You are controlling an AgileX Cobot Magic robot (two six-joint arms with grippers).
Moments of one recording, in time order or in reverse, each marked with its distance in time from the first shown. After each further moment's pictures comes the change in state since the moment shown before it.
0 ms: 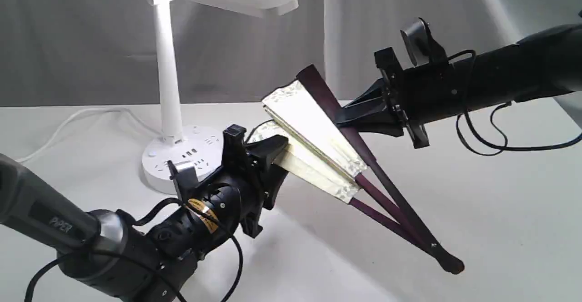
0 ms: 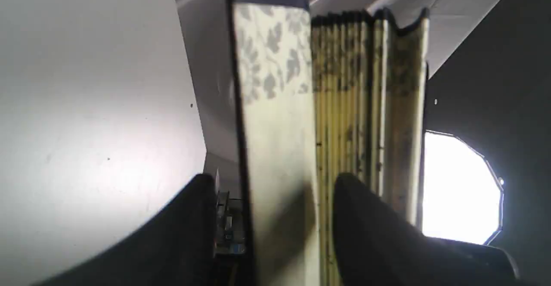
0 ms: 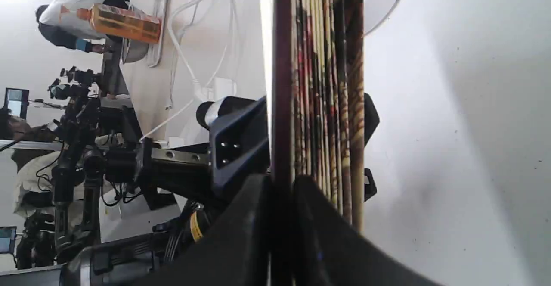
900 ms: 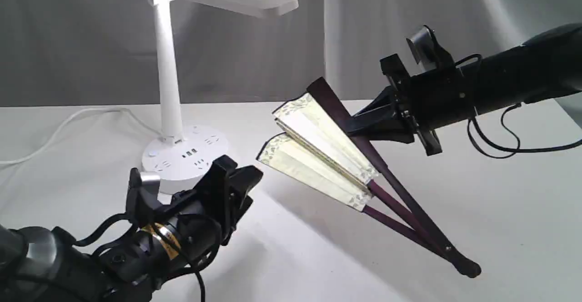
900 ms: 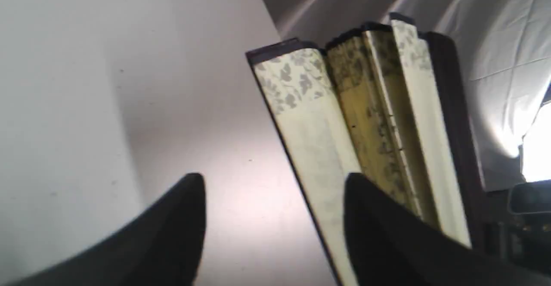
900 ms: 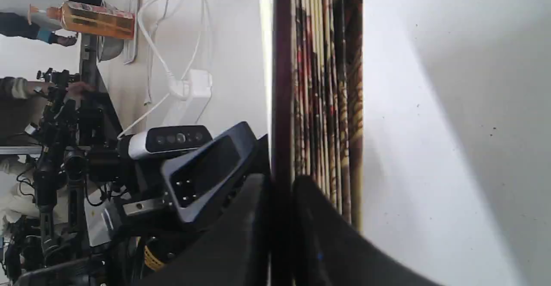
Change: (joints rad) left arm -0.002 -0.184 0.226 -0.048 0.147 0.339; right arm -0.021 0.000 0.000 -0.069 0.000 0.063
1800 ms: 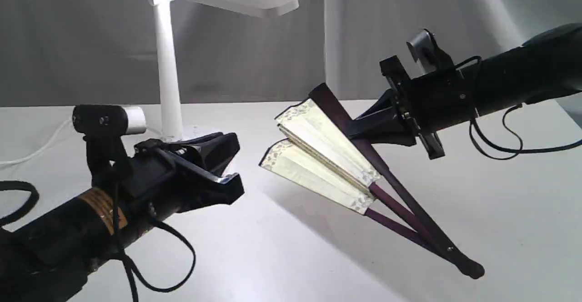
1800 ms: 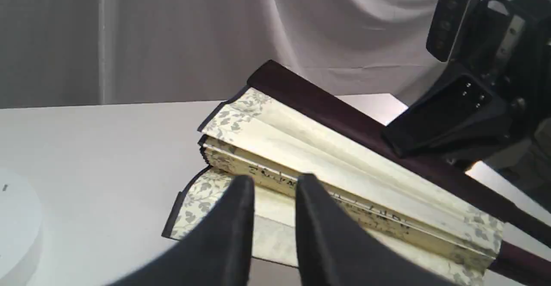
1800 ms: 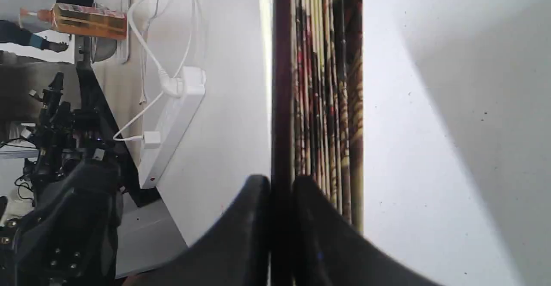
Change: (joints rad) left arm 0.000 -0.403 0.126 0.040 0.201 0.972; right arm 0.000 0.000 0.000 -0.024 0.002 0.043
